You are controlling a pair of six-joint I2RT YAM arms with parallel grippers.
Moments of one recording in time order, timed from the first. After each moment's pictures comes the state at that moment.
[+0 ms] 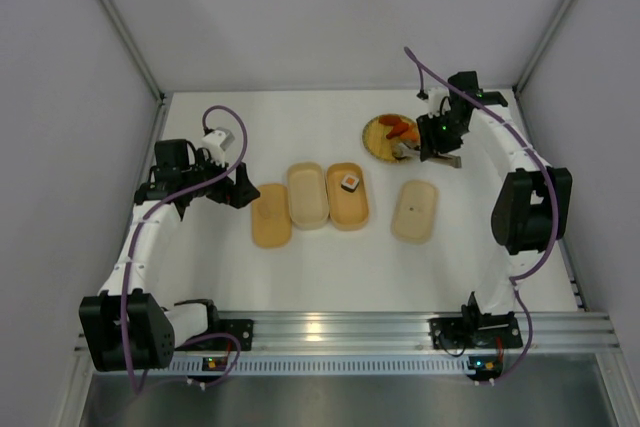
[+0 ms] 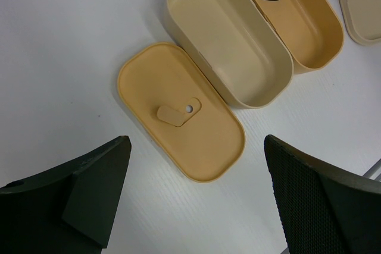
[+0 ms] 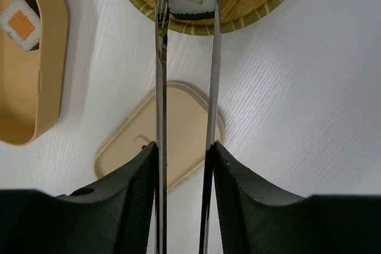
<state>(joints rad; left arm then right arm) 0.05 1.17 0.92 -0.52 0.66 0.20 0.10 1.86 1.64 -0.93 -0.28 -0.24</state>
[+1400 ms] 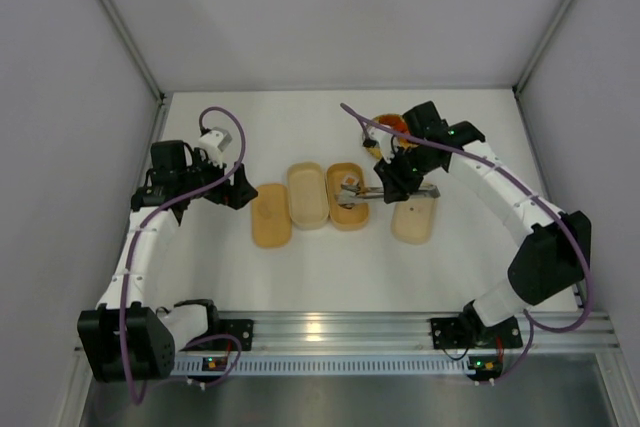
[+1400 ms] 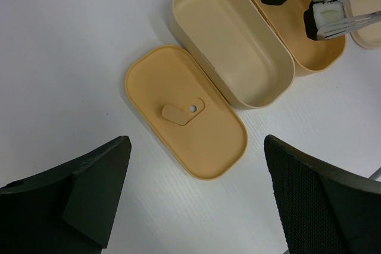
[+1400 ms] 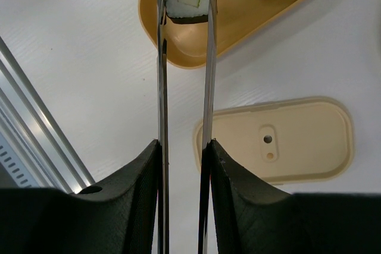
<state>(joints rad) 0.05 1.12 0.92 -0.53 0.63 0.20 0.44 1.53 1.40 -1.00 -0.43 -0.49</state>
